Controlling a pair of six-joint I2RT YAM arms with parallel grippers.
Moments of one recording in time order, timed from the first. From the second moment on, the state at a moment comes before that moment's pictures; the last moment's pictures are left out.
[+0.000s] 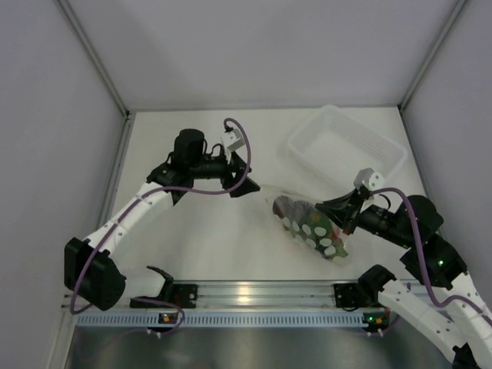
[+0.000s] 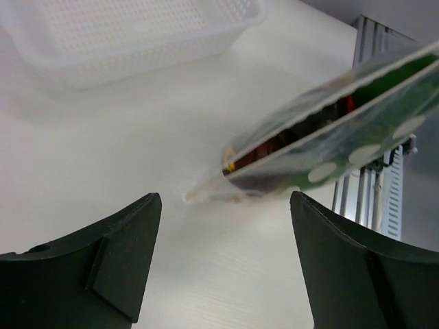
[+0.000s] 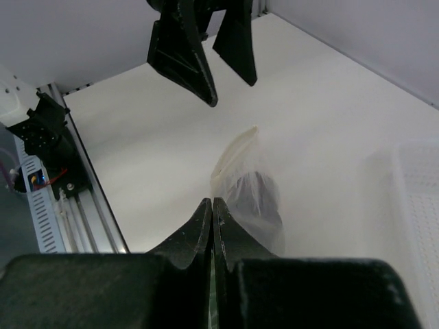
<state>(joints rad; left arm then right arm) -0.45 1.30 1.07 -0.25 0.87 0.08 0.61 0.46 0.84 -0.46 -0.38 0.02</state>
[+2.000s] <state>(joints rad) -0.71 1.26 1.05 0.01 0.77 0.07 0.61 0.51 0.84 -0.45 -0.44 -0.02</state>
